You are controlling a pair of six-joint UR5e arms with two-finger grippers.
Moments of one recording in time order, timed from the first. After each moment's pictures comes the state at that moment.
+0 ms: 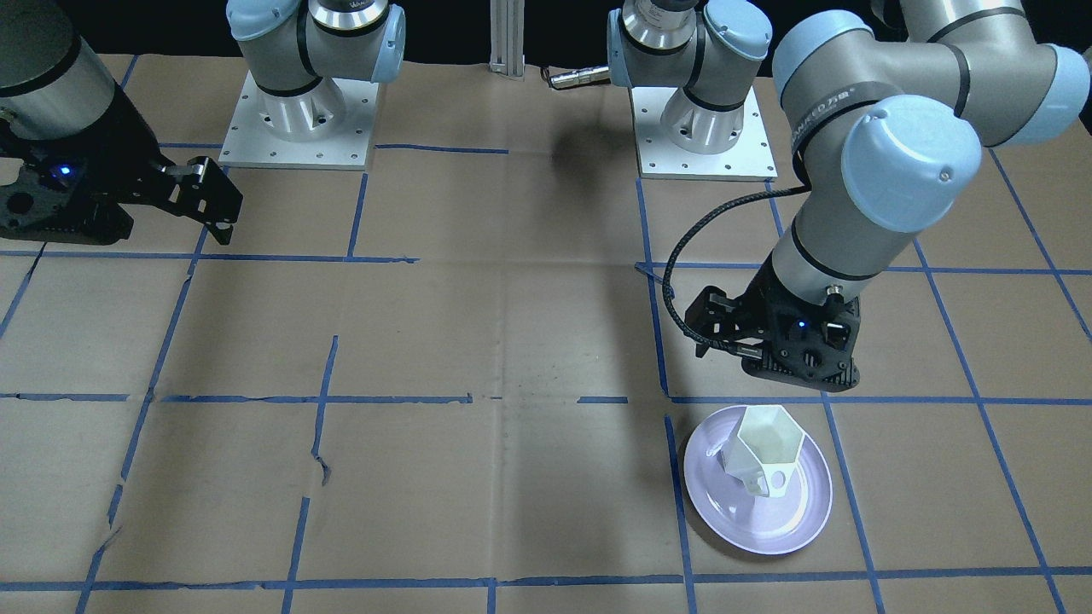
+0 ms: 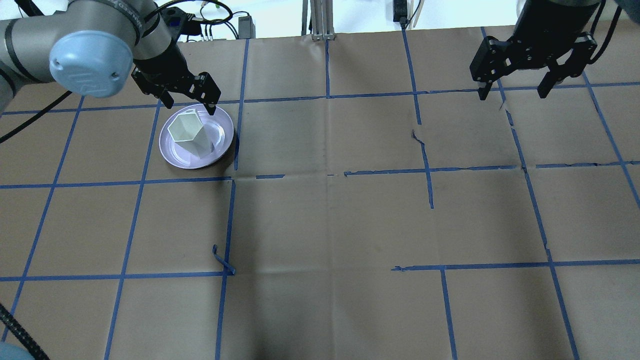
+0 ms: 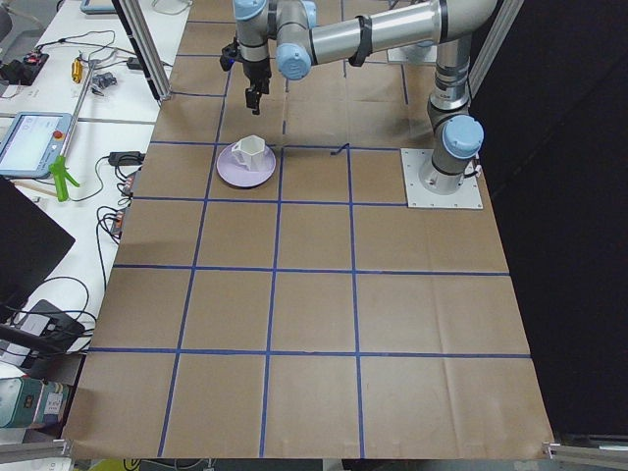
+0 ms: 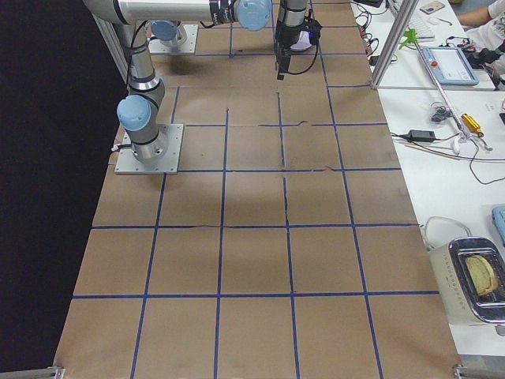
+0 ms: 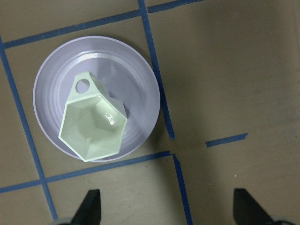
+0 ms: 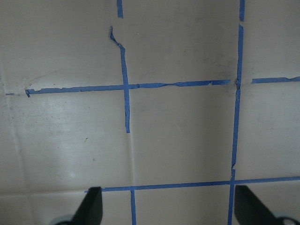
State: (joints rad) left arm -1.56 -1.82 -1.48 -1.42 1.57 0.21; right arm 1.47 -1.48 1.43 -1.44 -1.60 -0.06
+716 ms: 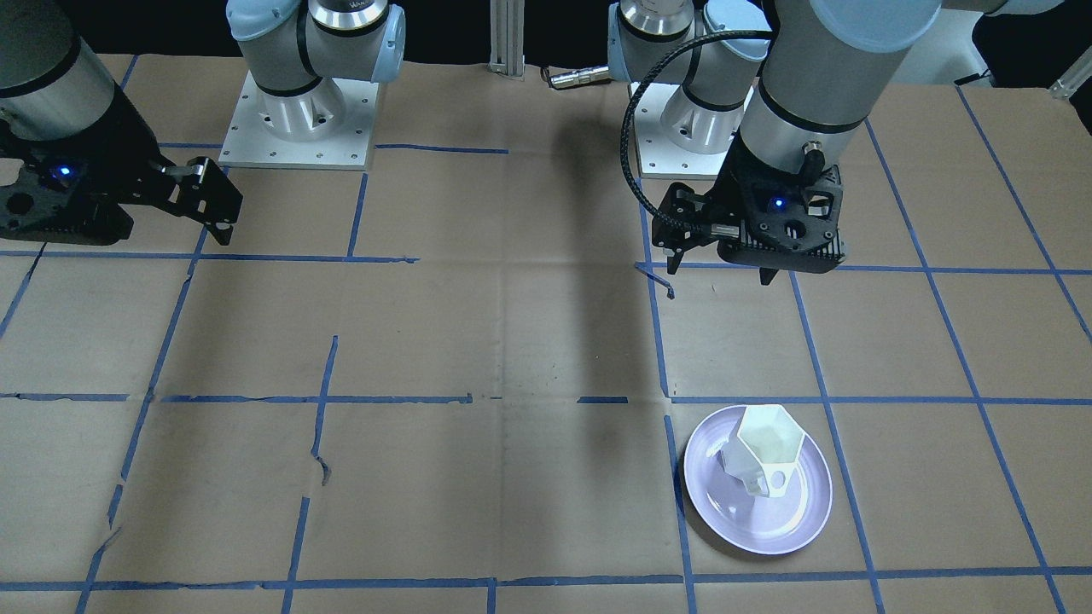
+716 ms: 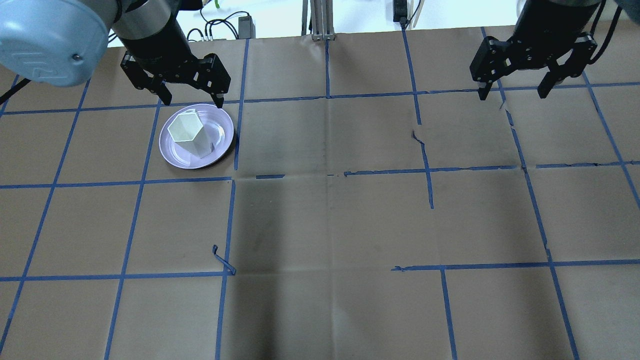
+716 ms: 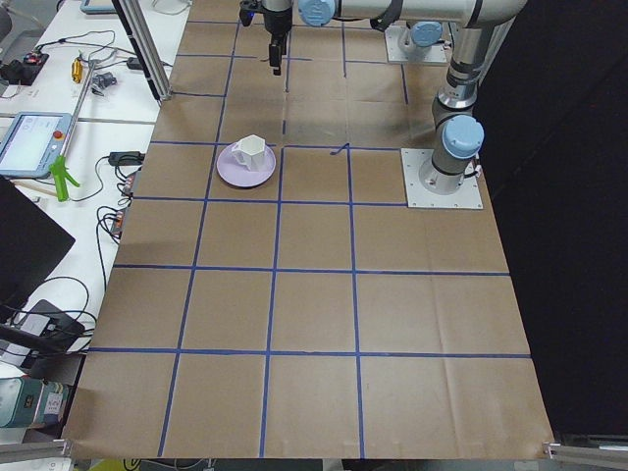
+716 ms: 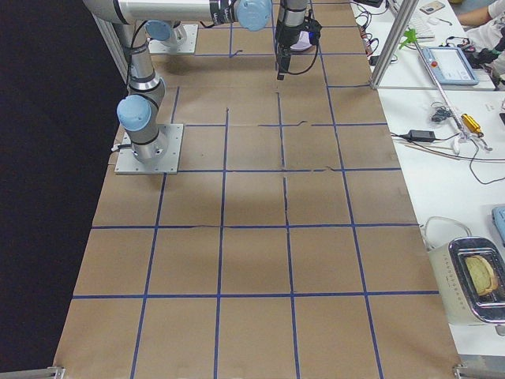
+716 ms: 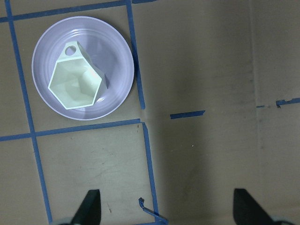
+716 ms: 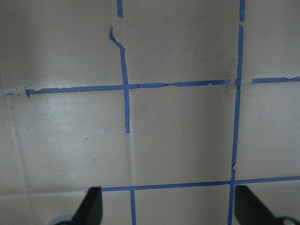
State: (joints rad) left arm -1.62 -1.69 -1.47 -1.53 1.57 0.07; right arm 1.47 -1.48 1.43 -1.44 -1.60 -0.06
